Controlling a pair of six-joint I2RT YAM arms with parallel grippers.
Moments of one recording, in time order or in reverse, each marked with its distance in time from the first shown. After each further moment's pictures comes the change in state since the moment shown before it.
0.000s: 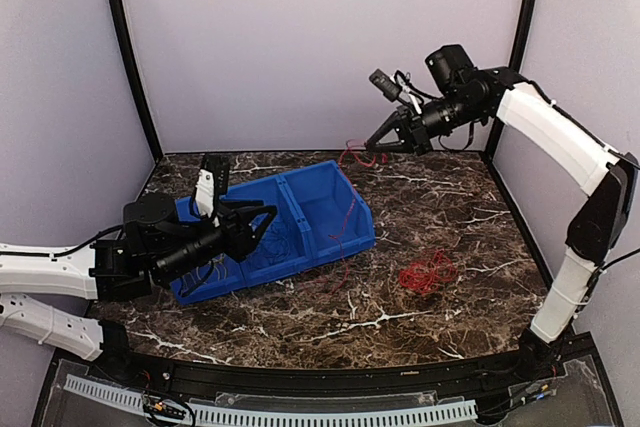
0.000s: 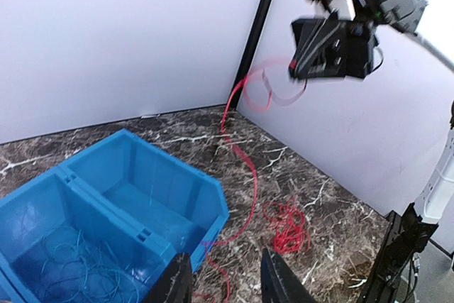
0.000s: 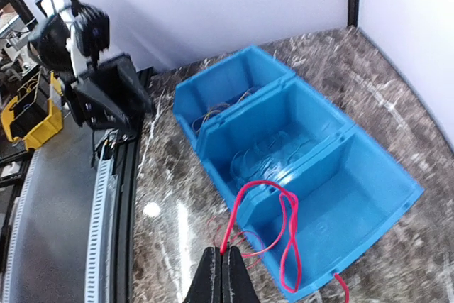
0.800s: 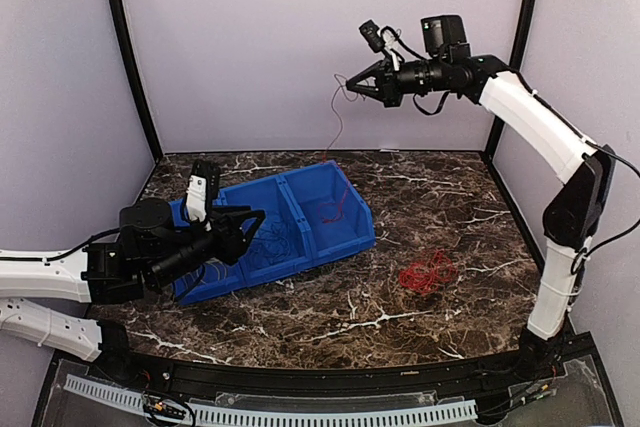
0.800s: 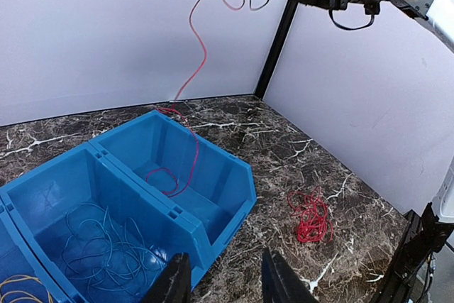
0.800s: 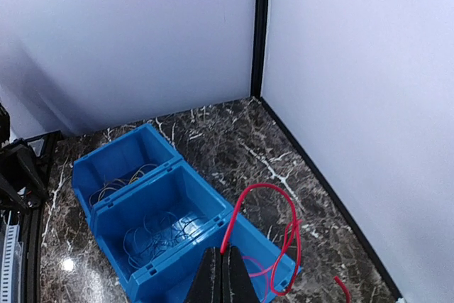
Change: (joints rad) left arm 0.000 -0.071 -0.043 -0.103 -0.097 -0.036; right arm 0.002 0.154 0.287 0.418 0.241 0.196
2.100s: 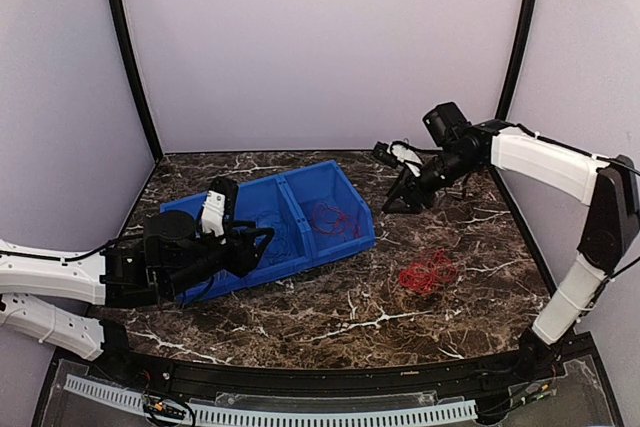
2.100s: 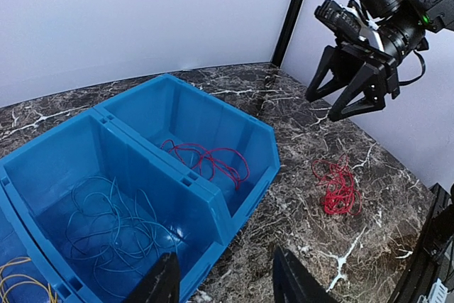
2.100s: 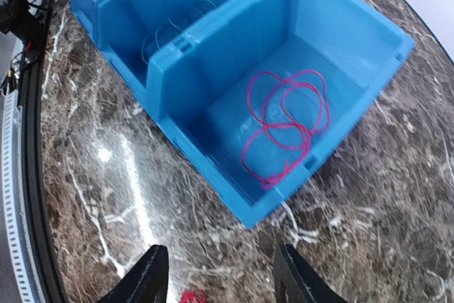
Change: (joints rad) left arm 0.000 0.079 -0.042 0.013 -0.019 0.002; right arm 0.013 -0.195 -0.673 -0.180 0.129 -0.245
